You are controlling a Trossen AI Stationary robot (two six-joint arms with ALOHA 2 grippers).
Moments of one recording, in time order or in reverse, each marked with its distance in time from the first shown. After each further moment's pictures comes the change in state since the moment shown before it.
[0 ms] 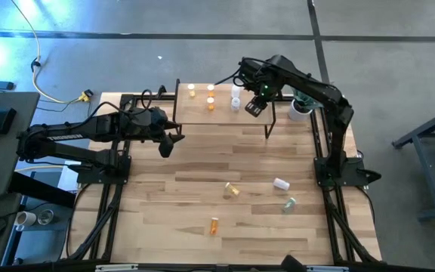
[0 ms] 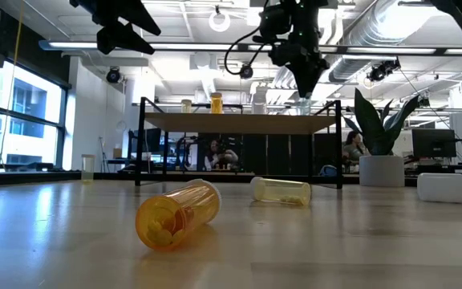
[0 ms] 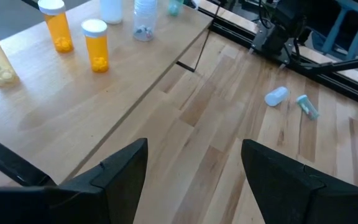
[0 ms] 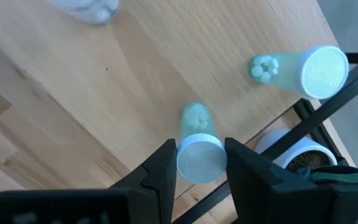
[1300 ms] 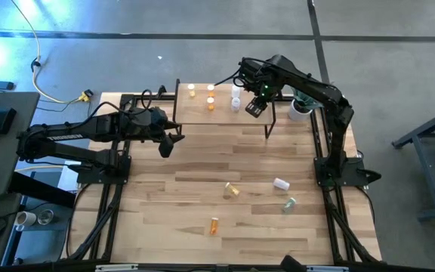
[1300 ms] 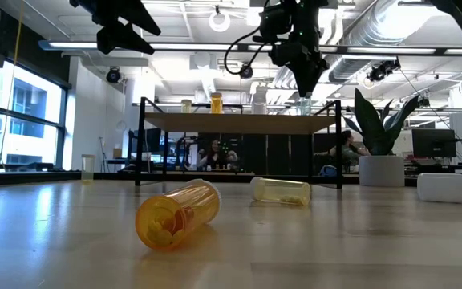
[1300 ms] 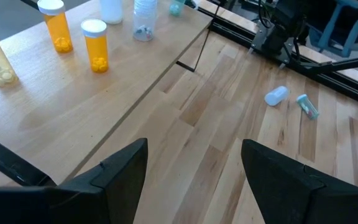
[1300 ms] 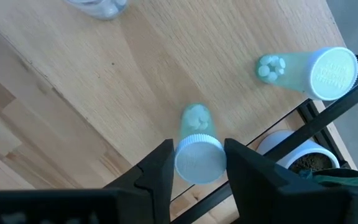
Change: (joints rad) left arm 0.000 0.000 0.000 0.000 0.001 0.003; right arm 0.000 -0.001 0.000 -0.003 -0.017 -0.026
